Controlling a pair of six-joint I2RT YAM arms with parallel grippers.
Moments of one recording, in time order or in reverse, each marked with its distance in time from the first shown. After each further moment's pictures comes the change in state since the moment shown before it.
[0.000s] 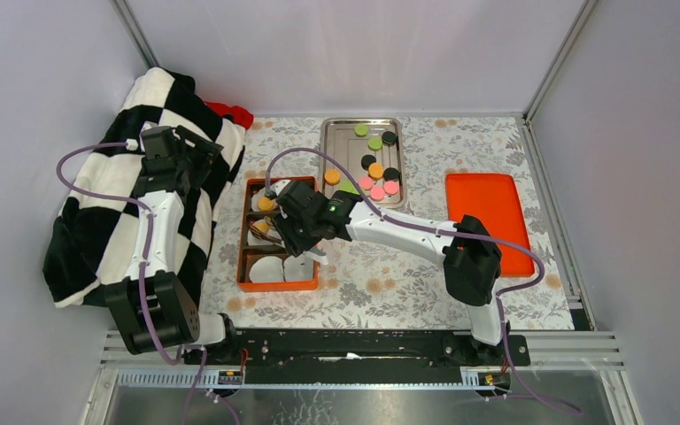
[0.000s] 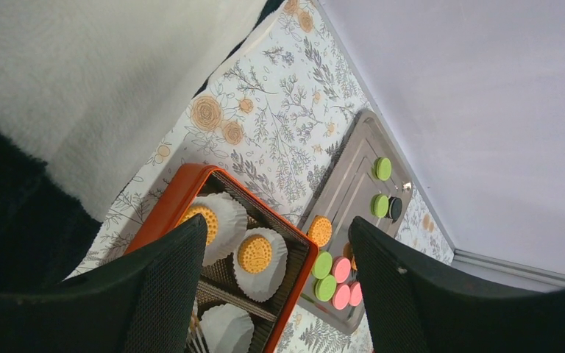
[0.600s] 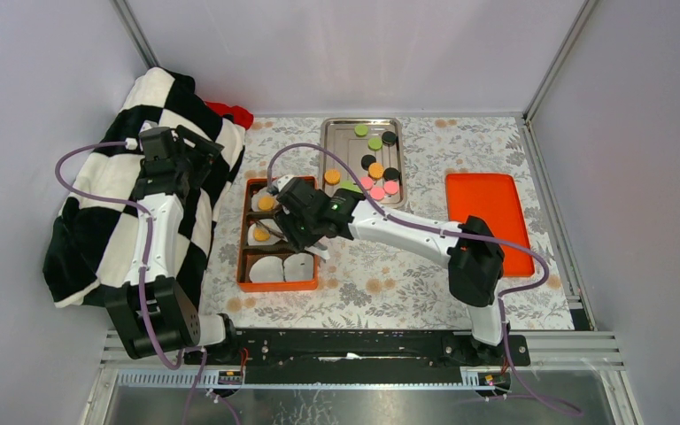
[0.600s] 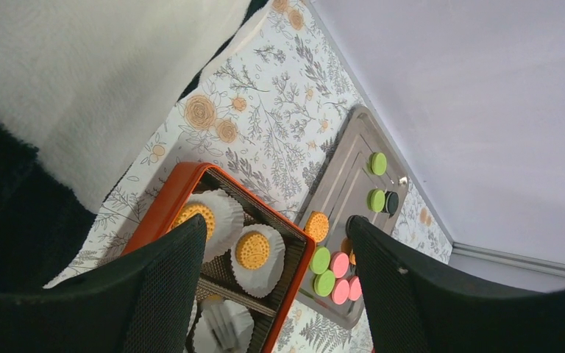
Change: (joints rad) left arm 0.000 -0.026 -0.012 0.004 0.016 0.015; right arm 0.000 -0.005 0.015 -0.020 0.053 -0.002
